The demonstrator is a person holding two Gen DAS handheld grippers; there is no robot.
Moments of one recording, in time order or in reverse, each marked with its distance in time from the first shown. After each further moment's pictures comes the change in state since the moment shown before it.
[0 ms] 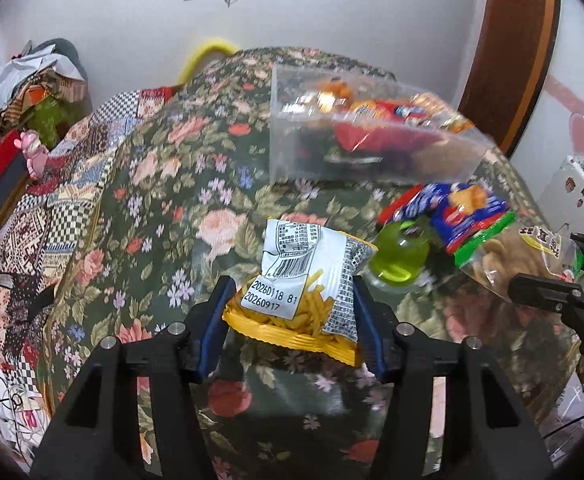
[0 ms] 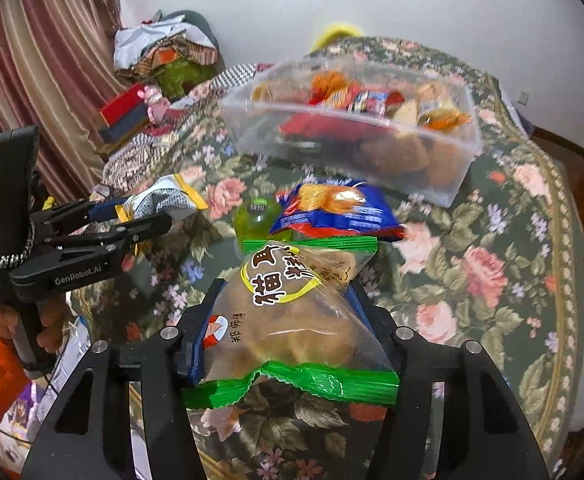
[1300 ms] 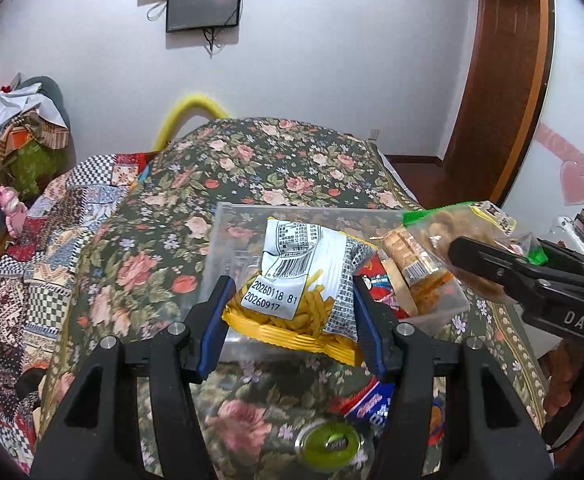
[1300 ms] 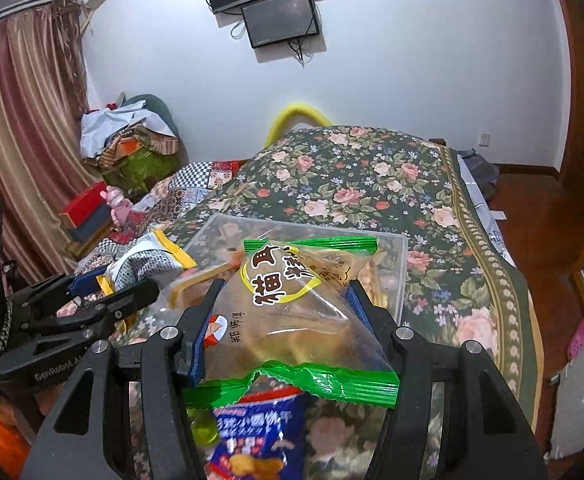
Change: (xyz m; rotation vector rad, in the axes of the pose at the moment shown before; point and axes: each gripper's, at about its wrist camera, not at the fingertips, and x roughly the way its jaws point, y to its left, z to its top) left arm 0.022 -0.044 0.142 -0.008 -0.152 -0.052; right arm -0.011 -0.069 0.123 0.101 -0.255 -0.088
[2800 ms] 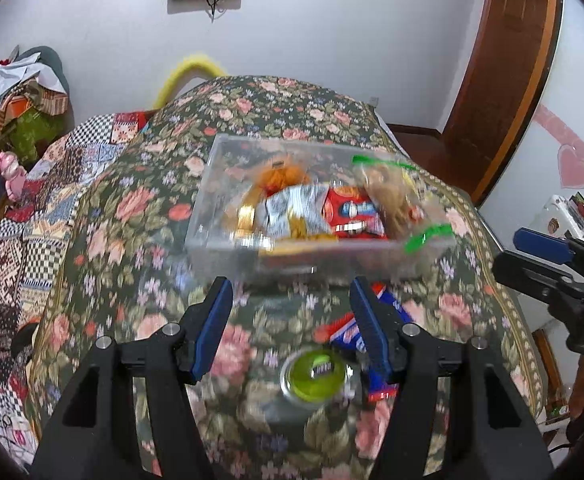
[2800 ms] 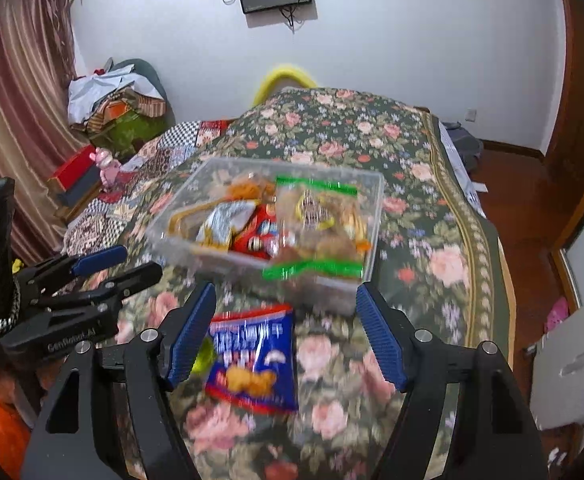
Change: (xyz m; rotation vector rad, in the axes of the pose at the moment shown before) left arm -0.022 -0.005 -0.050 -0.031 0.130 -0.008; right arm -0.039 0.010 -0.037 -0.021 0.144 -0.068
